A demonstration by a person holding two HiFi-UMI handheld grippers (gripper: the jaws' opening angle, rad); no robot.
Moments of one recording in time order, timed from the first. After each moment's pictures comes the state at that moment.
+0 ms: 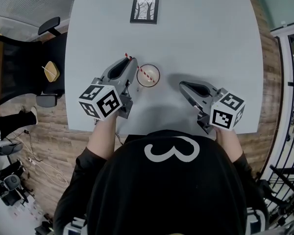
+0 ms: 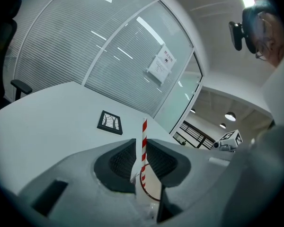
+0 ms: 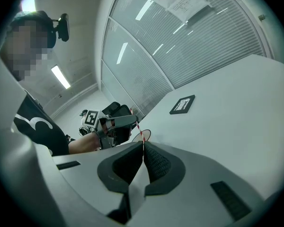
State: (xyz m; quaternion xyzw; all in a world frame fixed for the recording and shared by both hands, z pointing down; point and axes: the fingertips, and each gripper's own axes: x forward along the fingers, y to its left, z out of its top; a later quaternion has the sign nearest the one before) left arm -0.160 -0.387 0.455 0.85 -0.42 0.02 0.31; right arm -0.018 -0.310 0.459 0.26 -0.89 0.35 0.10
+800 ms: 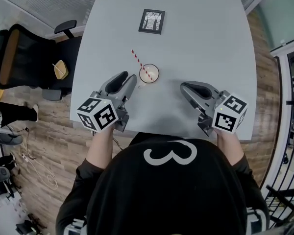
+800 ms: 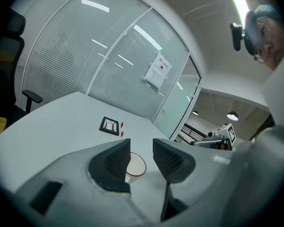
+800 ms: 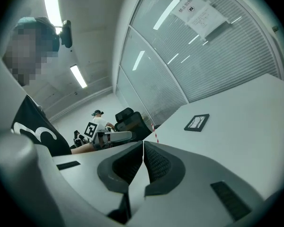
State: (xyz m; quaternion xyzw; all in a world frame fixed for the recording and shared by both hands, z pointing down) left arm -0.162 -0.304 0.409 0.84 -0.45 0.01 0.29; right arm -0.005 -0.277 0.386 0.22 -0.93 0.28 0.06
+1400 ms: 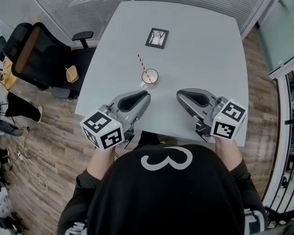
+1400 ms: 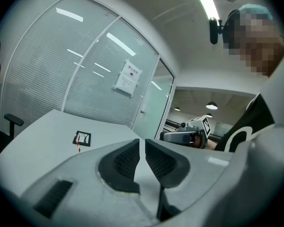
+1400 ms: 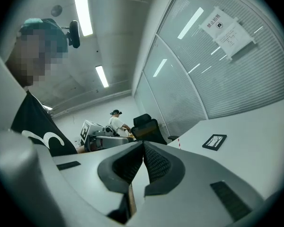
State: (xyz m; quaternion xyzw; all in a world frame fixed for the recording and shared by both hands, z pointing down) left arm -0.083 -0.189 0.306 0.91 -0.38 0.00 0.18; right arm 0.001 -0.200 0.298 0.14 -0.97 0.18 0.03
